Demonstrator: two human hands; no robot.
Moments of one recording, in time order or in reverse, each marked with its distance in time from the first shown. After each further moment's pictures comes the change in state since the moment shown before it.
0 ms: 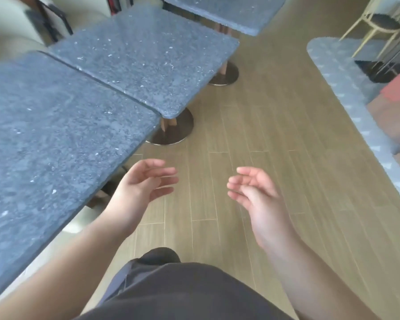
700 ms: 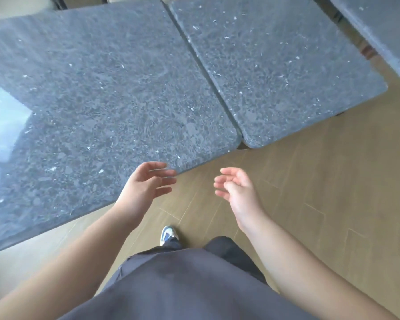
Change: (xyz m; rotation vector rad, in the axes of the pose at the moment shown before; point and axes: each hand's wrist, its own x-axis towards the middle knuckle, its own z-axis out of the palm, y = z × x) left_hand 0.139 -0.019 -0.143 -0.164 0.607 -0.151; right_hand 0.243 0.055 0.241 -0.397 -0.515 0.246
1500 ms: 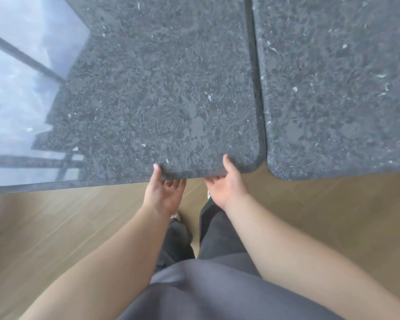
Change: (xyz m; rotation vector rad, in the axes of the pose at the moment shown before) left_hand 0.174 -0.107 0.116 -1.243 0.741 -0.409; right_hand 0.262 0.060 0.012 0.709 -0.178 0.799
